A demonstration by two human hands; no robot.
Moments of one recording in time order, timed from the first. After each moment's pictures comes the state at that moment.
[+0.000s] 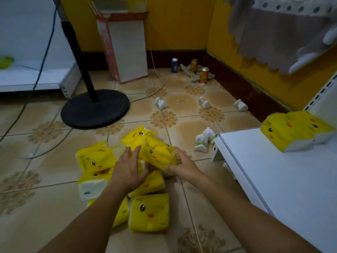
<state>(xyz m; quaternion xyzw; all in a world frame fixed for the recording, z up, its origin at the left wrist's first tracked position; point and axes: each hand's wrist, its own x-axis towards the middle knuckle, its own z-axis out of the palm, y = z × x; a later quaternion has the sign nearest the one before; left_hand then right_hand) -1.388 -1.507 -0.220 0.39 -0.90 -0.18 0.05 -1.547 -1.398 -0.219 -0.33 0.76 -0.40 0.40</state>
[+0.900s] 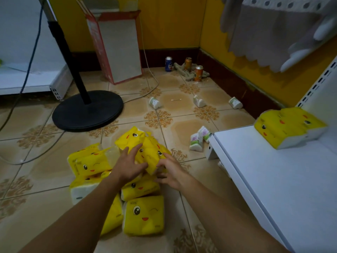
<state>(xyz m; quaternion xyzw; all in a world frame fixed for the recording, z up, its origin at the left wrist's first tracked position) -1.416 -1.519 -0.216 0.41 -0.84 -0.35 0.04 -1.529 -1.424 -0.232 -0.05 0.62 -0.56 0.56</state>
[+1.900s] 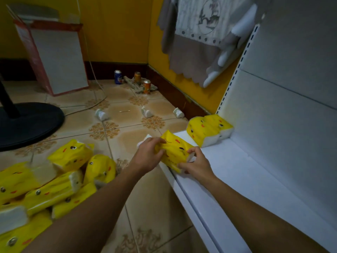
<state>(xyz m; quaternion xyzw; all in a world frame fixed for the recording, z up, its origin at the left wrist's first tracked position) -1.565 -1.375 -0.162 0.13 -0.90 -0.36 0.21 -1.643 -1.217 -0.164 -0.17 0.86 -0.46 0.14</state>
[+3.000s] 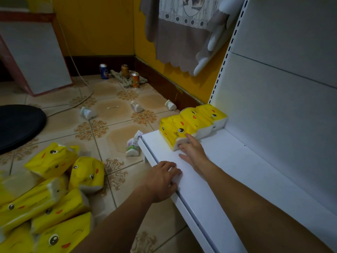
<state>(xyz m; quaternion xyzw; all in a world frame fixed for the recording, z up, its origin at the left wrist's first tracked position) -1.578 -1.317 -0.217 -0.04 -0.99 -0.14 0.02 -1.700 -1.233 -0.191 -0.04 0.72 -0.65 0.23</state>
